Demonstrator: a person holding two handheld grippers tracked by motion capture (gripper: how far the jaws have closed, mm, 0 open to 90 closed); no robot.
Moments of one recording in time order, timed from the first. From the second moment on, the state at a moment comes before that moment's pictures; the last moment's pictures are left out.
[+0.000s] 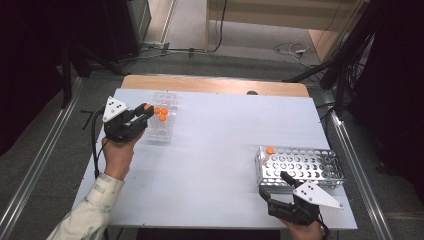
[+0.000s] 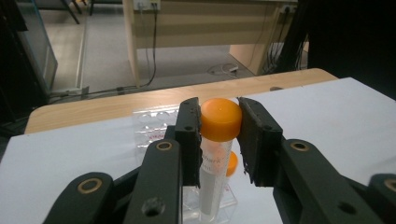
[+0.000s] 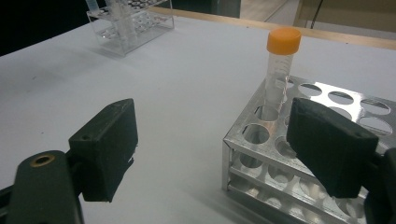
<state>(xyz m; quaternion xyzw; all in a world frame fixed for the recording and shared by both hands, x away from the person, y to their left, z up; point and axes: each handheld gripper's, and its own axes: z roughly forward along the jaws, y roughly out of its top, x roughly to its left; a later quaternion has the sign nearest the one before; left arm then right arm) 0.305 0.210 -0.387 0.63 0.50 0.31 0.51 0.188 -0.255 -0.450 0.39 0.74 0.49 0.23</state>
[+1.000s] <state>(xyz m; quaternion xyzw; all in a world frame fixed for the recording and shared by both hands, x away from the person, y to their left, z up) 0.325 0.197 -0.428 0.65 0.51 0.32 0.46 0.188 -0.255 -0.451 0.40 0.74 0.49 0.23</state>
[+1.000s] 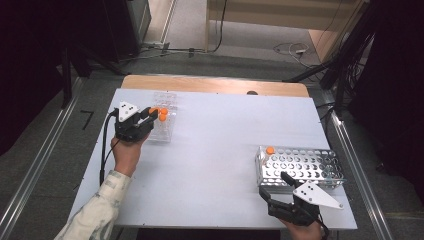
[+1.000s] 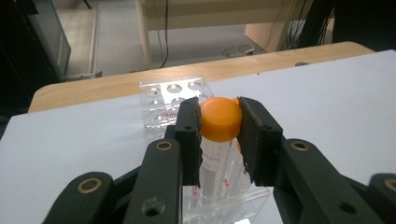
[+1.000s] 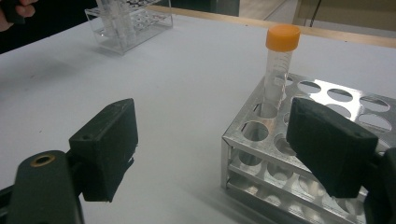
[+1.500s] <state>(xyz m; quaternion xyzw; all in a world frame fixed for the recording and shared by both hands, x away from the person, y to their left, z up) 0.323 0.197 -0.437 0.65 0.52 0.32 0.45 0.188 -0.255 -0.452 0.40 0.74 0.49 0.23</state>
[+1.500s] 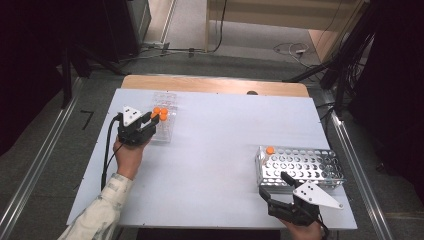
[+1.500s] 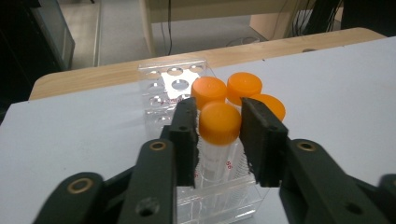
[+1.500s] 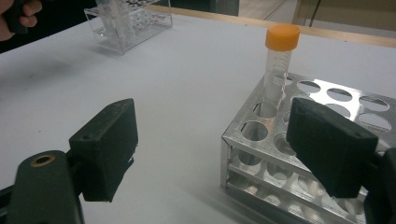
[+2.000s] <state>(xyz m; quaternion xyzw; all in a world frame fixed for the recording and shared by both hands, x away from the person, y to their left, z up) 0.286 0.194 -0.436 0.64 0.53 0.30 0.46 0.197 -0.259 -0.453 0.41 0.73 0.48 0.25</state>
